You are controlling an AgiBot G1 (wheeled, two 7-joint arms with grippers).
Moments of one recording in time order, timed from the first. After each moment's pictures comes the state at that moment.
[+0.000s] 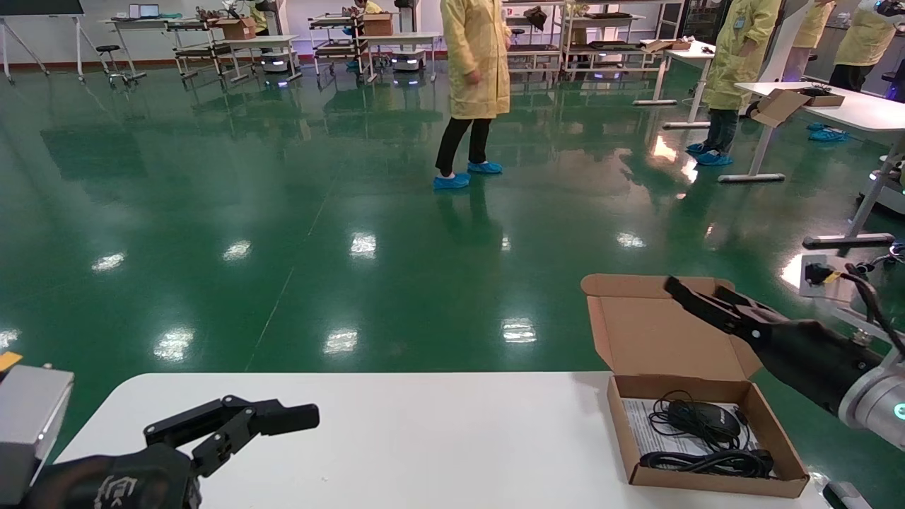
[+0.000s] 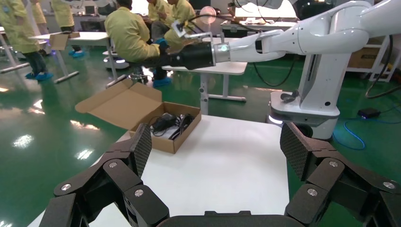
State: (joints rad) left arm -1.06 0.54 0.38 -1.20 0.61 1.39 -0.11; right arm 1.48 -0.99 -0.74 0.13 -0.40 -0.88 0.00
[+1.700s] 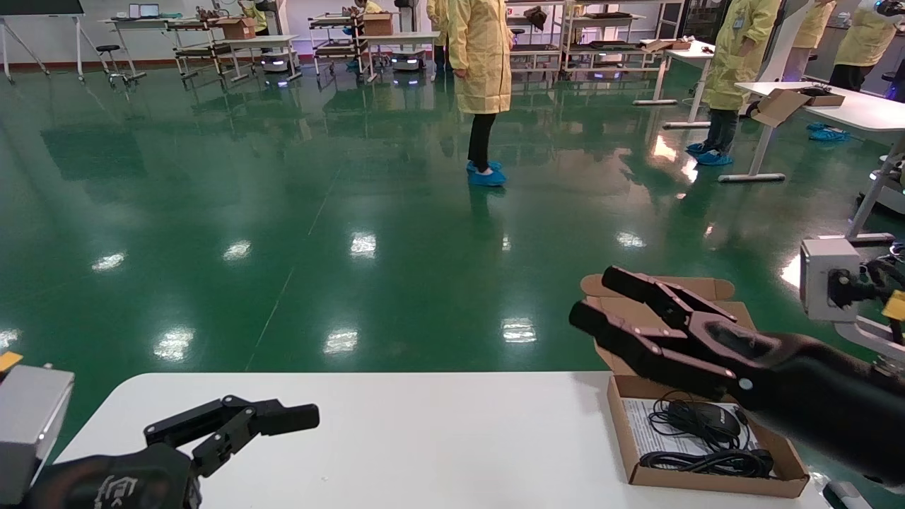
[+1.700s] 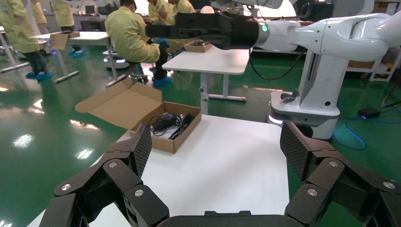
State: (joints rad) left arm -1.06 0.54 0.38 -1.20 0.61 1.39 -0.11; right arm 1.24 -0.80 -0.46 0.78 -0.54 -1.30 0.12
